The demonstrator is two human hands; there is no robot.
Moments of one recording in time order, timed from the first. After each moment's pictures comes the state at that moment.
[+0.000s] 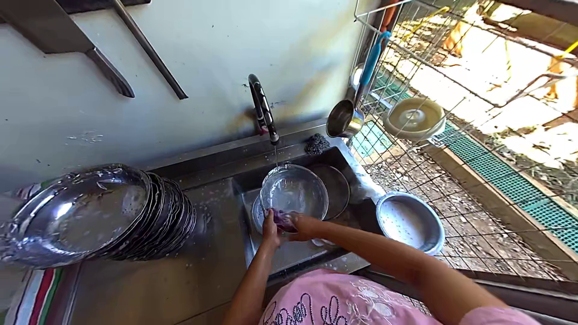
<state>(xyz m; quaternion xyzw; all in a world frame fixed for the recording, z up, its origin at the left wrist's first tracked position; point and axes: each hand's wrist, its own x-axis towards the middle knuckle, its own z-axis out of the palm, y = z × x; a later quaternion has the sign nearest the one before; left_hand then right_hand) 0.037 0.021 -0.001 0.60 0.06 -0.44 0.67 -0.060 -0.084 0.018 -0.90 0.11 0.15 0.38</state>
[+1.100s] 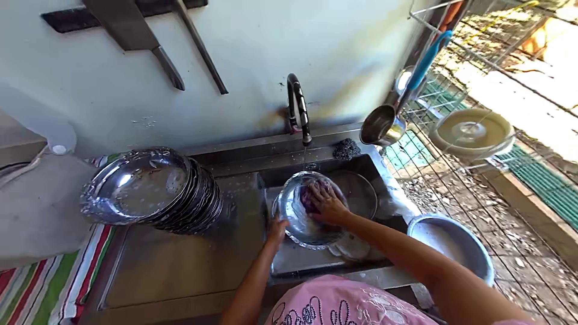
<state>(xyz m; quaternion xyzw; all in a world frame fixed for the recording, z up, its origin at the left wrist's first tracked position) 0.067 0.064 0.034 0.72 -0.07 -0.42 0.55 -0.041 -0.141 -0.006 -0.97 0.12 0.09 0.21</state>
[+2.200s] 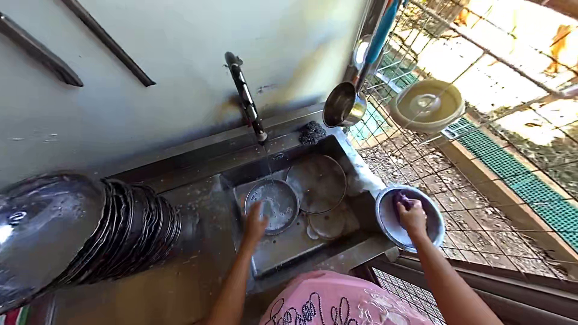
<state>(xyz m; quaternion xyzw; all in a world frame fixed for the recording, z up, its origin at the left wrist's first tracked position) 0.109 0.036 -0.056 0.80 -0.44 -0.29 0.29 -0.320 -0.208 -0.025 -0.62 0.73 -0.13 0.26</state>
